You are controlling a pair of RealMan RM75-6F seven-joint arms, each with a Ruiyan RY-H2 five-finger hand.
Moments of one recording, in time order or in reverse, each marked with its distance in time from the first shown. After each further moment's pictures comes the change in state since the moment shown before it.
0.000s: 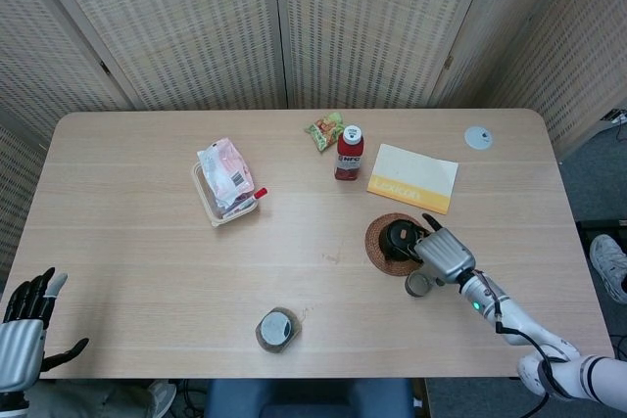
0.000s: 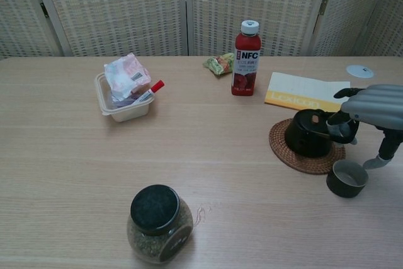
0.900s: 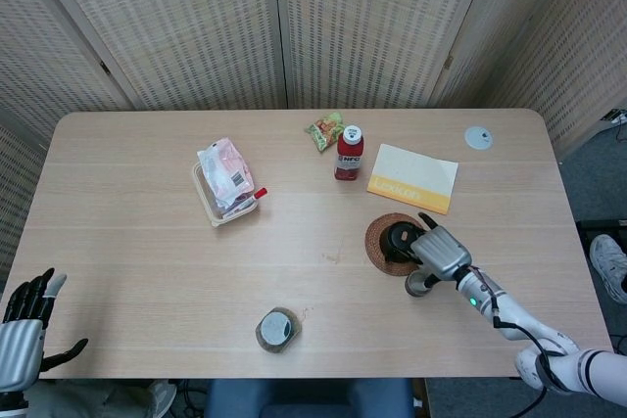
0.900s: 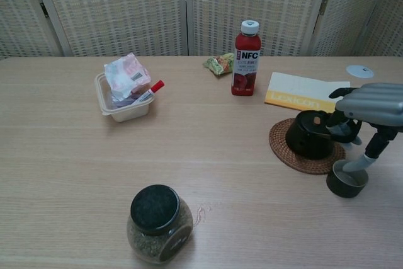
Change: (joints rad) left arm 0.001 -0.003 -0.001 0.011 -0.007 -0.006 -0.015; right arm 0.028 0.008 0.009 -0.005 0.003 -0.046 0.021
